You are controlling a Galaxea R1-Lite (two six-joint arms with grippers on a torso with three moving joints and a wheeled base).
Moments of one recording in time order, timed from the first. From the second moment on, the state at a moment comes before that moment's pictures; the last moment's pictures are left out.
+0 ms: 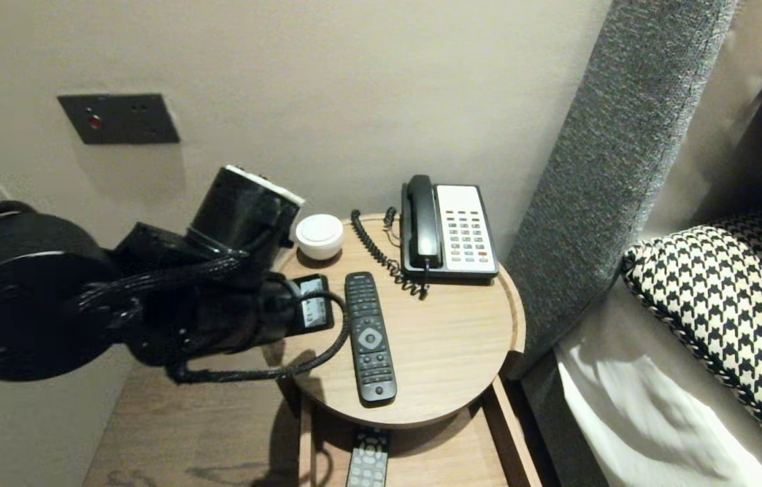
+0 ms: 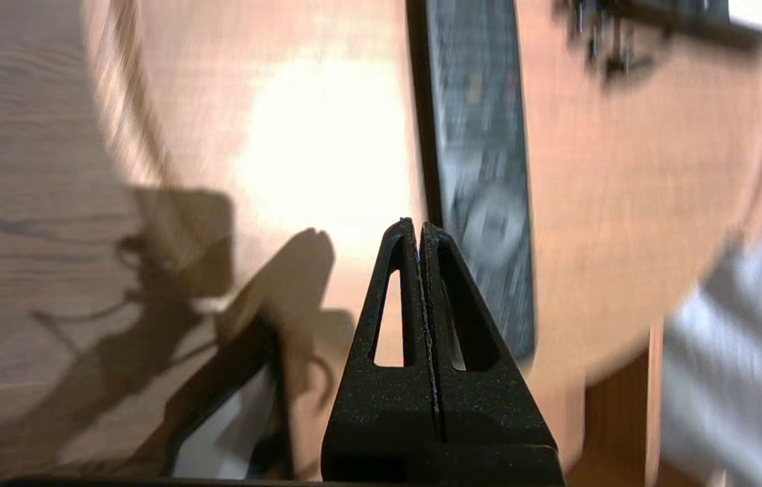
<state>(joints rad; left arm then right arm) -0.79 1.69 -1.19 0.19 0.31 -0.67 0.01 0.01 0.00 -0.11 -0.01 0.02</state>
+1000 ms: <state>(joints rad) -0.86 2.04 -1.47 0.26 0.45 -0.85 0.01 0.01 0.00 -0.11 -0.01 0.02</state>
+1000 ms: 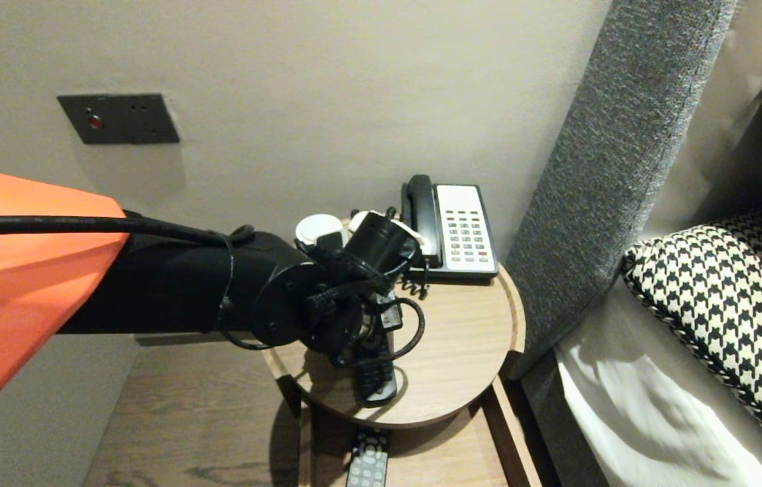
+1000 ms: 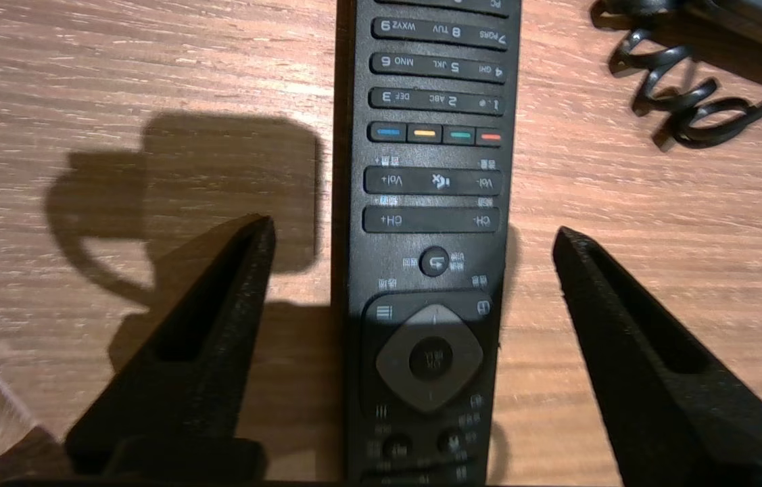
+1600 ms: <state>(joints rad) -0.88 2.08 -1.50 0.26 0.49 -0.84 0.01 0.01 0.00 -0.11 -0.01 0.02</state>
